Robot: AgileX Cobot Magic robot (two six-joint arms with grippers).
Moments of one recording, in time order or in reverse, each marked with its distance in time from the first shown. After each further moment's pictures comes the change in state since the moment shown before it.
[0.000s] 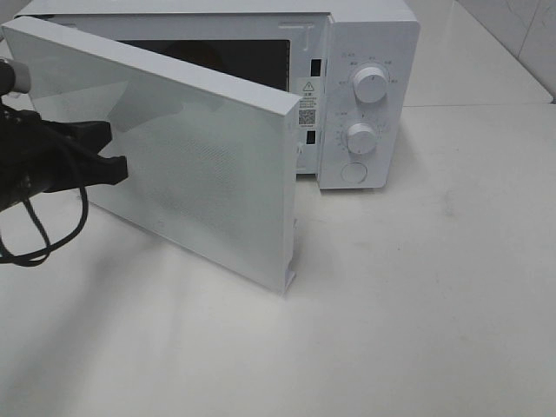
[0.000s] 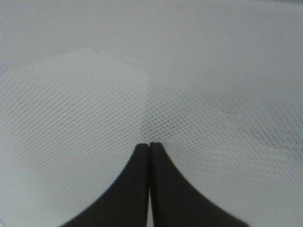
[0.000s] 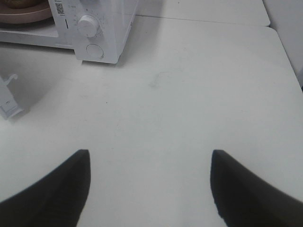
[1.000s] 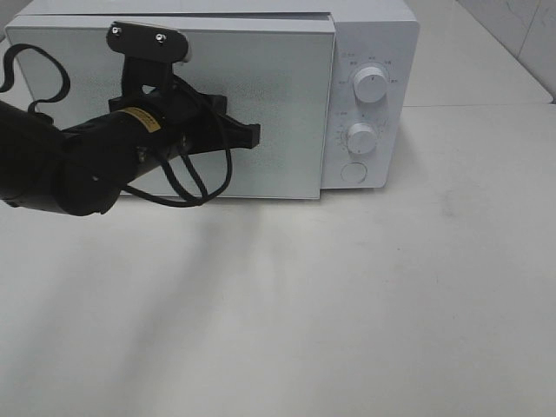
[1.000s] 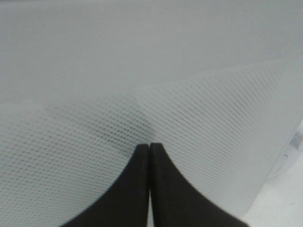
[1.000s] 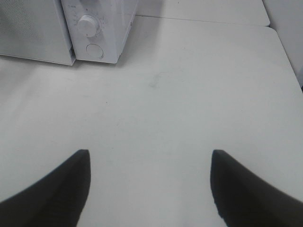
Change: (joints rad) left arm -0.269 0.271 -0.426 -0.386 0.144 0.265; right arm 0.000 0.000 0.000 0.000 0.000 0.000
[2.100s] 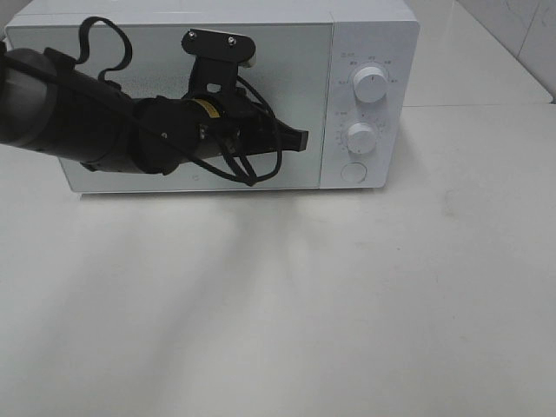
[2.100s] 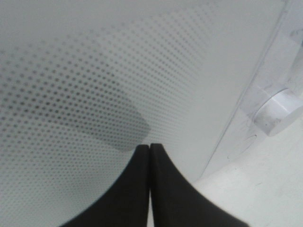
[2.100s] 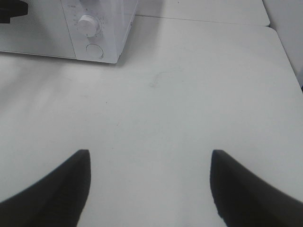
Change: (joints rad) left arm -0.036 0.118 -0.253 -0.051 0.307 0.046; right arm 0.000 0.000 0.000 0.000 0.000 0.000
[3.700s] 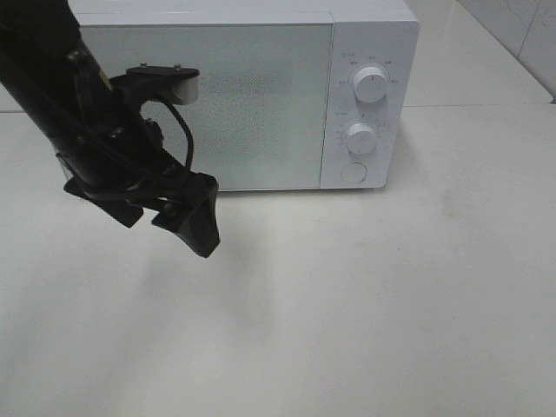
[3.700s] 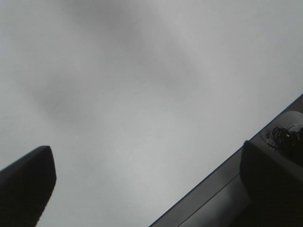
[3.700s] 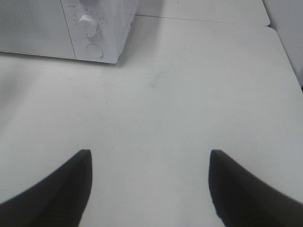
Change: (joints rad) left arm 0.114 -0.321 -0.022 0.063 1.299 0.014; right arm 0.000 0.000 0.000 0.000 0.000 0.000
